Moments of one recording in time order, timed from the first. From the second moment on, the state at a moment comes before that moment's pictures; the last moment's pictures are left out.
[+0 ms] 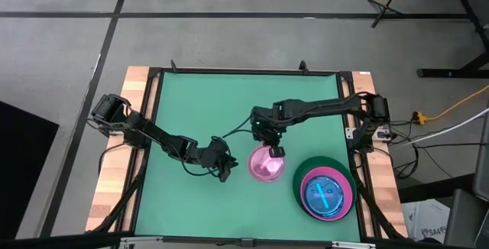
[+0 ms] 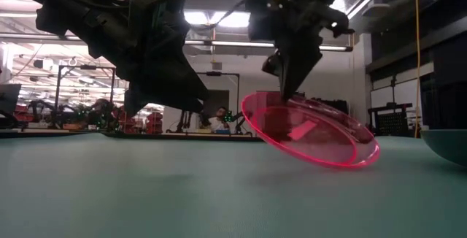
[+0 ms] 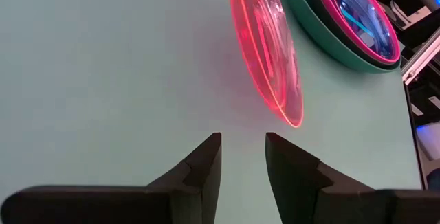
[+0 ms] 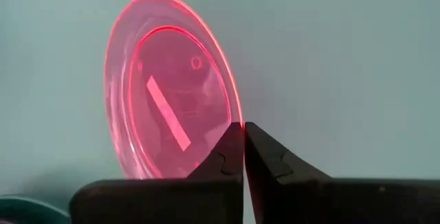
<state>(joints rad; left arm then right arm) -0.32 1.64 0.66 0.37 -0.33 -0.85 -0.05 1.82 1.38 -0.83 -0.28 -0.22</state>
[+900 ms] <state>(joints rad) -0.32 1.64 0.66 0.37 -0.33 -0.83 0.09 1.82 1.52 -1.05 -0.55 -0.27</state>
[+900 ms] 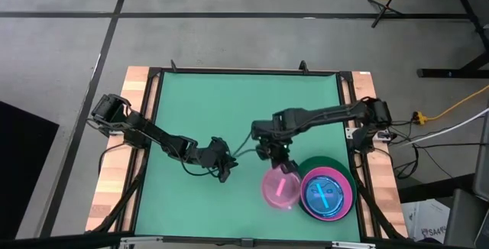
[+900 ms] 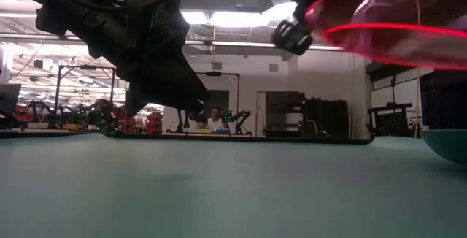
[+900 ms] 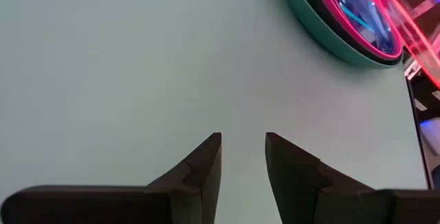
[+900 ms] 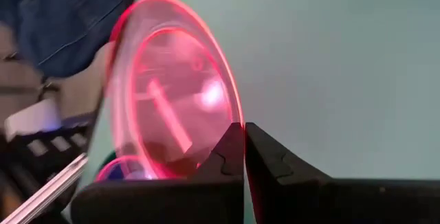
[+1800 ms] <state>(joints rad) -0.33 1.64 0.66 0.37 -0.33 -0.83 0.36 1.82 1.51 -1.42 -0.44 -0.40</state>
